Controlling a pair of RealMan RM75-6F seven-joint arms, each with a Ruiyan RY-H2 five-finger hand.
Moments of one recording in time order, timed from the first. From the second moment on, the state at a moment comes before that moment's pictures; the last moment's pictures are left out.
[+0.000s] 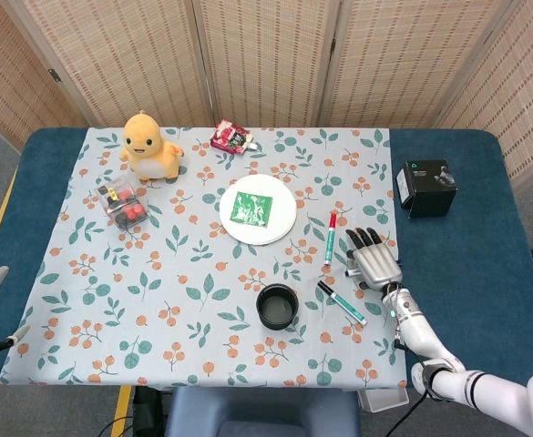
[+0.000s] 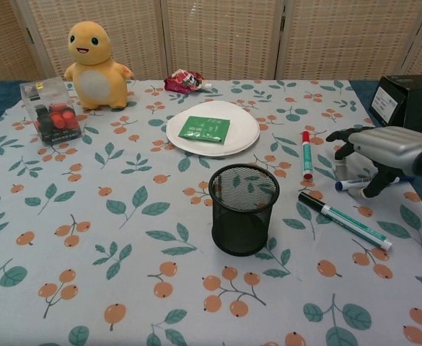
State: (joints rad) left arm -0.09 -1.27 -0.05 -1.13 1.58 1.66 -0.27; right arm 0.62 -1.59 0.14 -1.21 -1.18 0.89 -0.33
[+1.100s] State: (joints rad) left arm -0.10 -1.28 -0.06 -1.13 1.54 1.60 -0.26; right arm 0.53 -1.26 0.24 -2.02 -1.30 1.07 0.22
